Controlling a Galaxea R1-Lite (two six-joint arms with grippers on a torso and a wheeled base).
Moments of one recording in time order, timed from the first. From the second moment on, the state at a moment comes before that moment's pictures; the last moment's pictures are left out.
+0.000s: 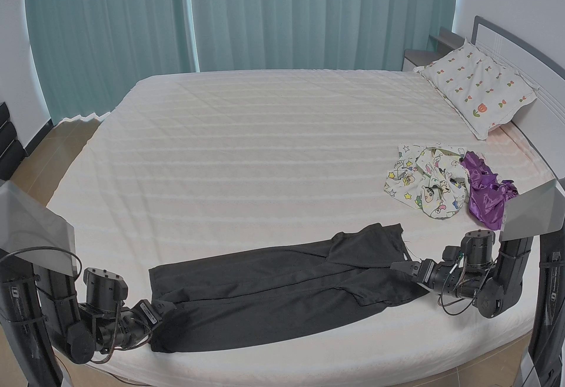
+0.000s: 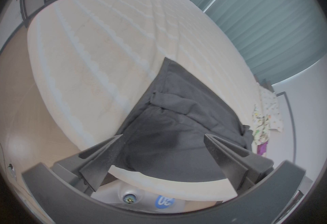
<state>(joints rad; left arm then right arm) -0.18 2.17 -0.02 -1.29 -0.01 -0.91 0.10 2.37 -0.39 -1.39 0.42 0.62</state>
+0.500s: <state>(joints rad) -0.10 2.13 -0.02 -1.36 -0.22 -0.92 0.14 2.43 -0.41 -1.40 0.32 0.64</state>
